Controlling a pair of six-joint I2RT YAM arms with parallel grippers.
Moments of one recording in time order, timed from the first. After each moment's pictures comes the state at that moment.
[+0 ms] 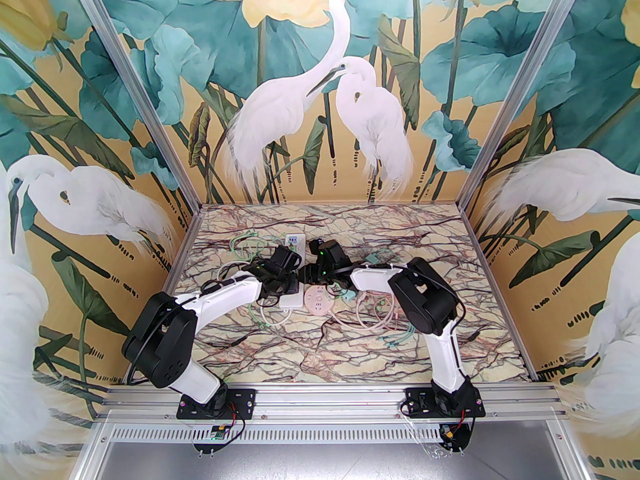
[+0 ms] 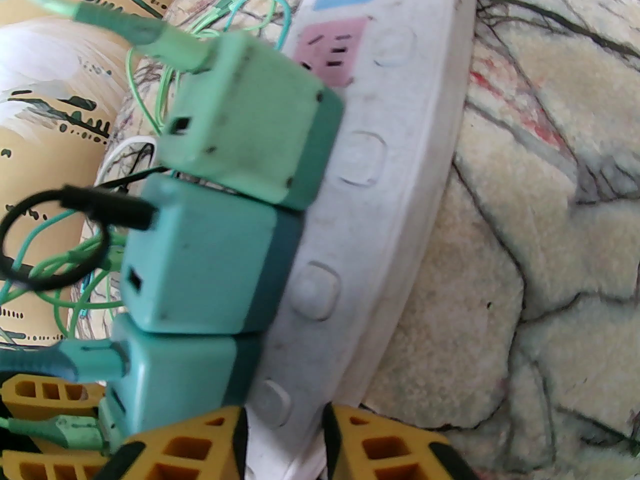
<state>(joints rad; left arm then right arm) -0.56 1.58 0.97 -0.47 -0.16 -0.57 0.70 2.12 1.29 0.10 -0.40 0.63</state>
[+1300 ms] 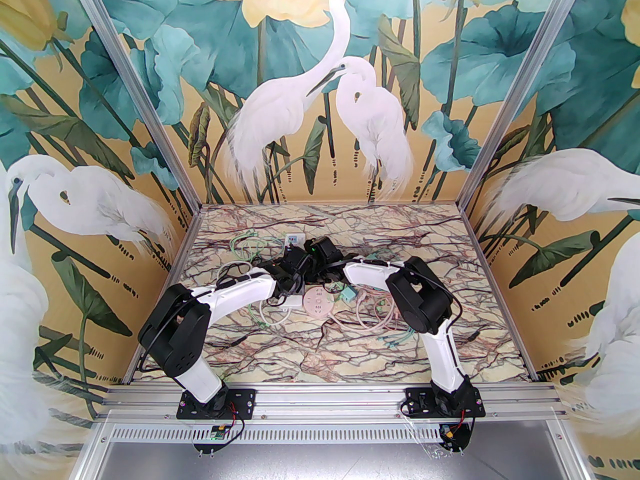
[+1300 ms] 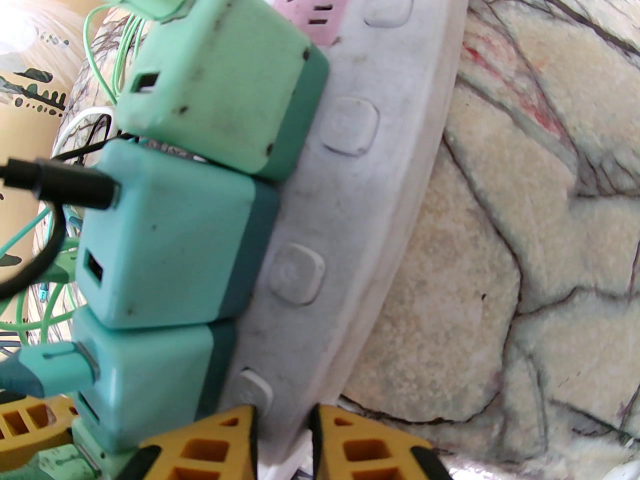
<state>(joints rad) -0.65 1.67 1.07 -0.57 -0.35 -0.55 0.73 2.15 1.43 -0.16 -0.34 0.56</state>
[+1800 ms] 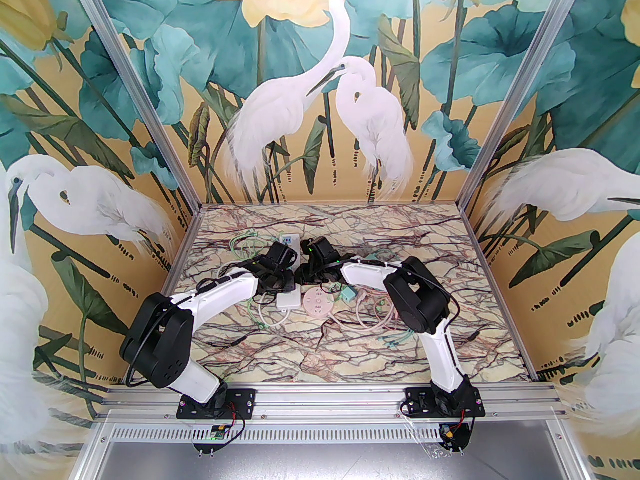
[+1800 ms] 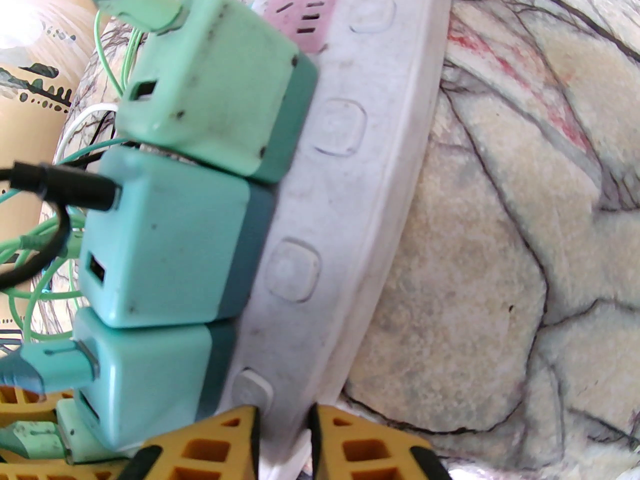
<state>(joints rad) -0.53 1.57 1.00 -0.53 -0.13 -0.60 0.74 2.16 1.45 -0.15 -0.33 0.56</state>
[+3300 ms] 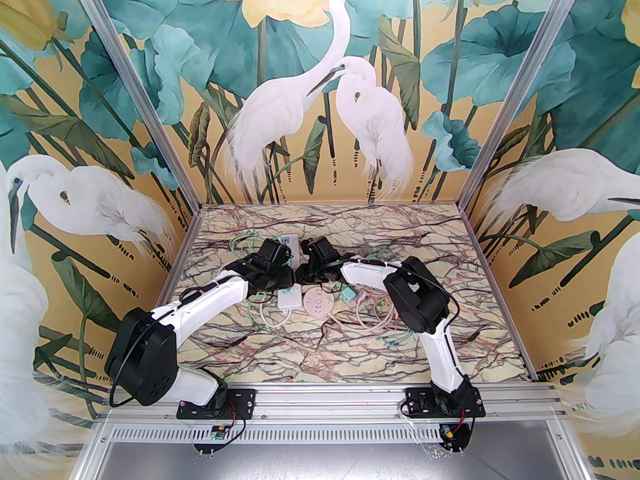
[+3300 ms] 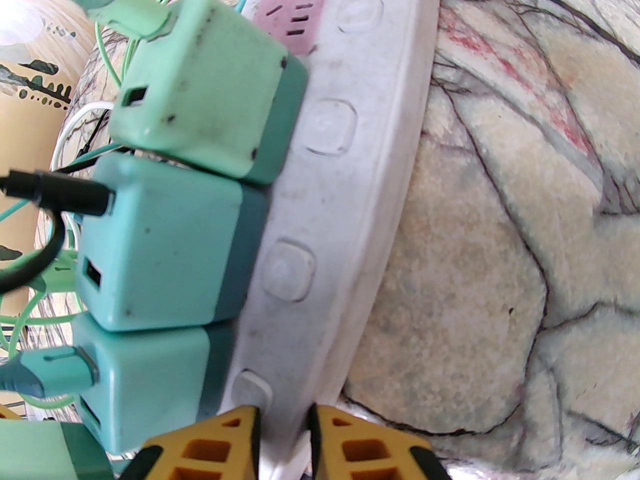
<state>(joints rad) -0.51 1.47 1.00 -0.55 -0.07 -0.62 0.74 2.17 1.46 -0.16 -0.34 0.55</state>
